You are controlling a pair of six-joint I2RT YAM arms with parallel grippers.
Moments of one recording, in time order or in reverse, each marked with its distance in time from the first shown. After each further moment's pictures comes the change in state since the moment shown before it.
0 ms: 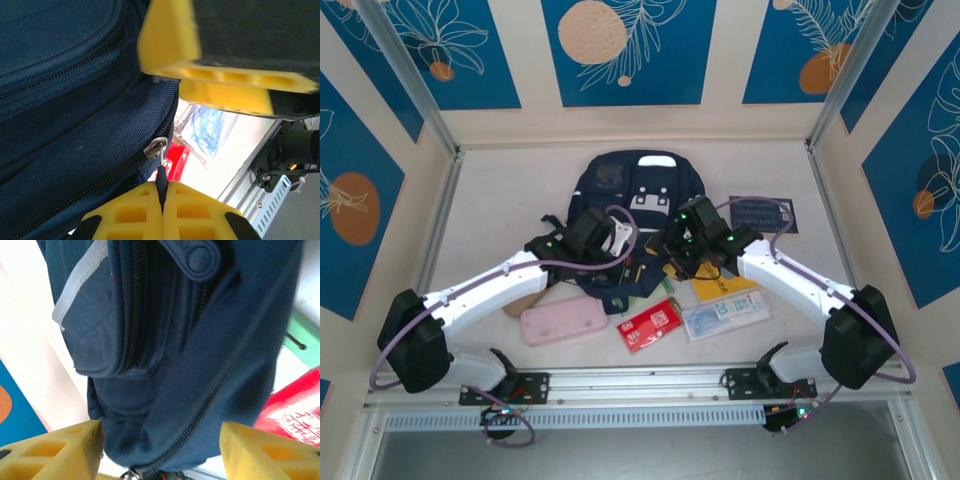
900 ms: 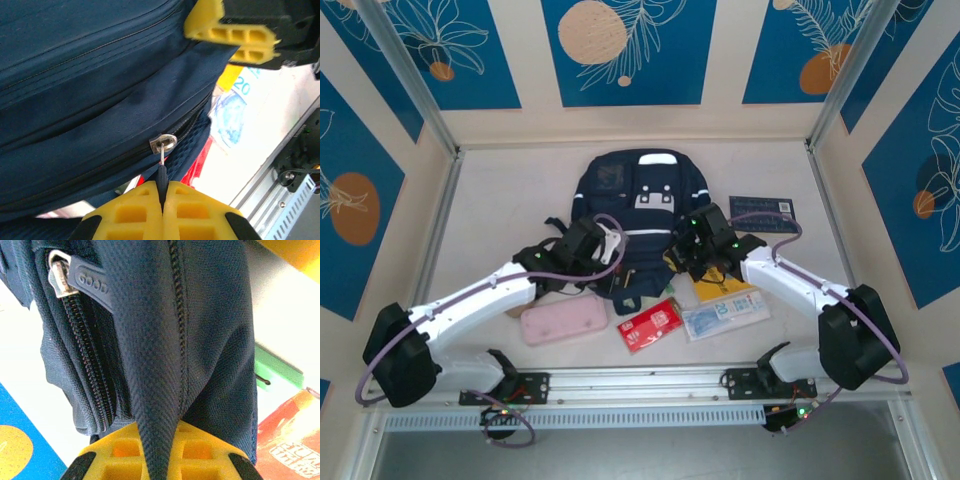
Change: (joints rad) left arm 0.006 -0.104 -0.104 -0.011 -0.087 0.000; right arm -0.090 -0.021 -0.146 0.127 0.019 0.111
